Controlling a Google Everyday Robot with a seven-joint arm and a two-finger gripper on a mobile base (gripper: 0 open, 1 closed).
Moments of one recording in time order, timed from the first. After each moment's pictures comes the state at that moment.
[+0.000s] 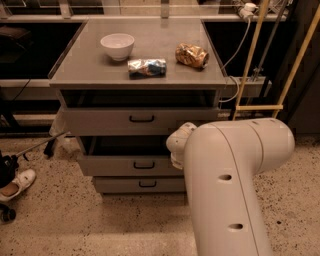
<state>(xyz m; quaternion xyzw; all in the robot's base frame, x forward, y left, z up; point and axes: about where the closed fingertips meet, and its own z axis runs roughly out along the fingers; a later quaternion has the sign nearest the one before) 0.715 -0.104 0.402 -0.53 0.84 -0.08 0.11</state>
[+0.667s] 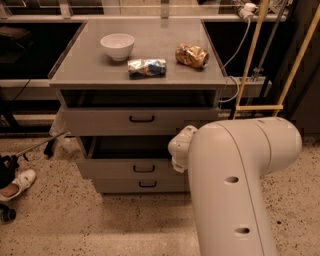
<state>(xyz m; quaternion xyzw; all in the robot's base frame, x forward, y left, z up) 0.698 -0.108 0.402 -0.52 0.84 -0.08 0.11</state>
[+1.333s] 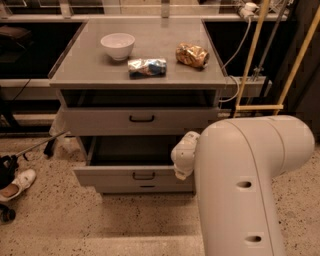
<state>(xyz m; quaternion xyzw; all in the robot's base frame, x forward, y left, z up) 0.670 -0.110 0.404 -0.54 0.83 -0.08 0.12</state>
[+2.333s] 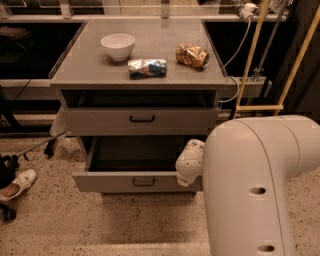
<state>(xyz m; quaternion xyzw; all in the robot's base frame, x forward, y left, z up) 0.640 -0.121 0.402 -0.53 0.83 -0.08 0.13</state>
